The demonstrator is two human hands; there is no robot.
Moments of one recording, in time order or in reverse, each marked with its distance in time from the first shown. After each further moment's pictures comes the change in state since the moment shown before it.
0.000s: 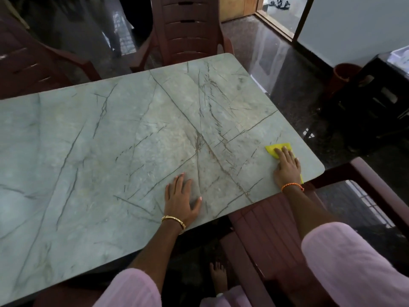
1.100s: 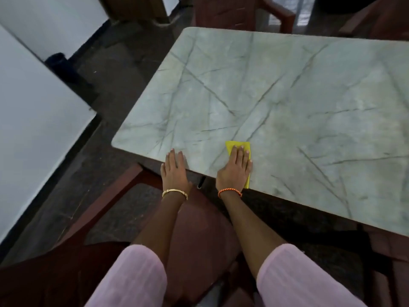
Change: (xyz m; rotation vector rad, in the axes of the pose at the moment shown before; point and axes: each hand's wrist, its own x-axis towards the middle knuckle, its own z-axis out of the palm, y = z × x) left_hand -0.271 -0.321 -0.107 0.079 0.142 -0.896; right_hand -0.374 -0.454 0.205 0.144 -0.342 -0.466
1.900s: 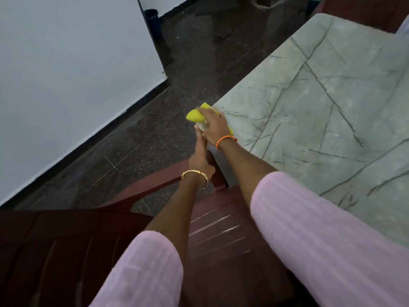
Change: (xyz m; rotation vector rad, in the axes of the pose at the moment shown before) left_hand 0.051 -0.159 -0.018 -0.712 0.028 -0.290; right_hand 0.028 -0.261 0.164 0.100 -0.563 -0.879
